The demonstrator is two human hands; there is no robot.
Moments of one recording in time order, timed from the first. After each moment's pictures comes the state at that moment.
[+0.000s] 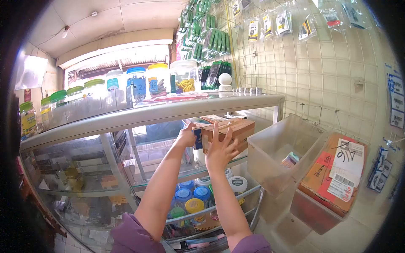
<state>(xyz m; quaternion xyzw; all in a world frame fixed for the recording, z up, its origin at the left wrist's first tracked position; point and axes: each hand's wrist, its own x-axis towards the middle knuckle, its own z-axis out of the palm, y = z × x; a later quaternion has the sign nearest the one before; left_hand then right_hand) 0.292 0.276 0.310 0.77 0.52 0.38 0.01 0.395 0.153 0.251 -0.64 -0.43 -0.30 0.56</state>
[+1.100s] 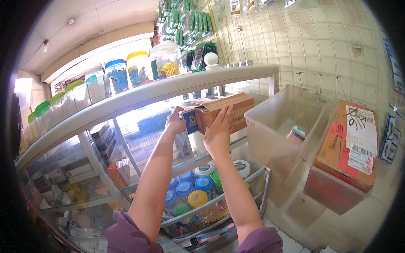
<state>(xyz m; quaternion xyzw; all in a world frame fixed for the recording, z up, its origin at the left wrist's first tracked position) 0.287 0.310 0.304 0.76 0.49 0.43 0.00 0.424 0.181 0.238 -0.53 -0.50 -0.20 0.65</state>
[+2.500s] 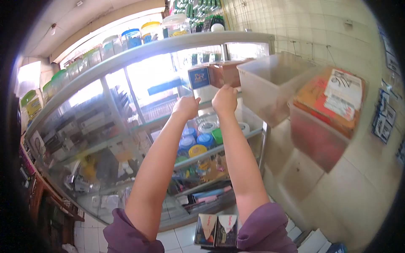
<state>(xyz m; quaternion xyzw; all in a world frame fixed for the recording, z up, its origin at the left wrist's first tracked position) 0.299 0.110 0.240 0.79 0.57 0.19 -0.09 0.448 0.152 0.196 -0.65 -0.52 -0.19 0.52</state>
